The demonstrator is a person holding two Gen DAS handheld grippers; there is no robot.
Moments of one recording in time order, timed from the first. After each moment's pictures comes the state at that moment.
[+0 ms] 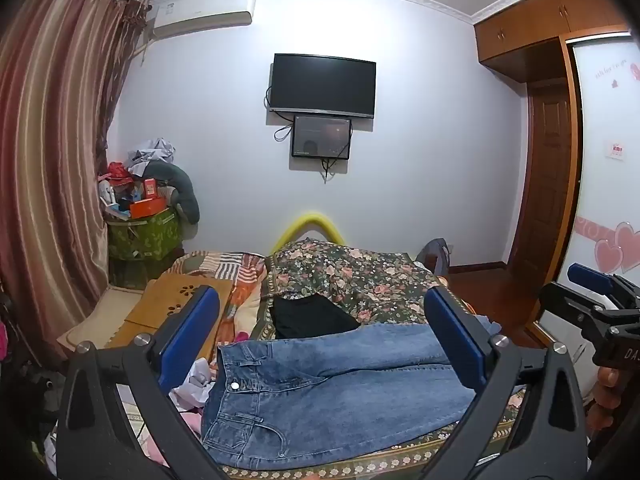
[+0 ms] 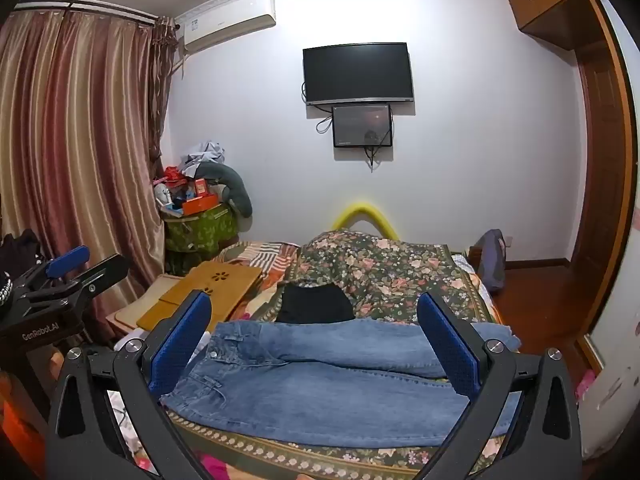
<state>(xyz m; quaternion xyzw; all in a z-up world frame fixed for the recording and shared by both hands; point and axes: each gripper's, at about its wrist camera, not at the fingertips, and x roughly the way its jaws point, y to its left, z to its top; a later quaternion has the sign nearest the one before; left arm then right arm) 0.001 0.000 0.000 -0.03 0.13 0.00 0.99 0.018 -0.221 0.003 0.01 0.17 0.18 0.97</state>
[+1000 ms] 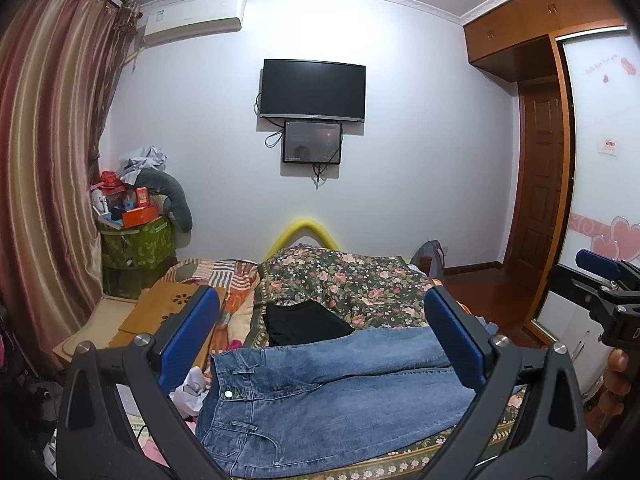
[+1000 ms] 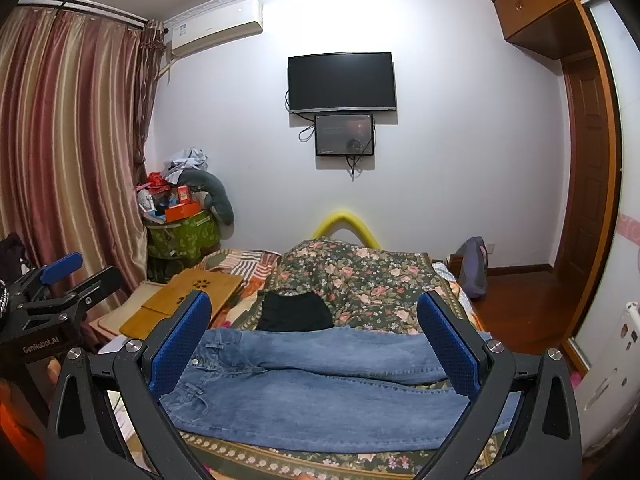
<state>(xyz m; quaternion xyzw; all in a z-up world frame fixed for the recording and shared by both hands) -0.002 -0.005 -0.002 -0.02 0.12 -0.01 0.99 0.016 -0.235 0.013 0.01 0.16 0.14 0.98</state>
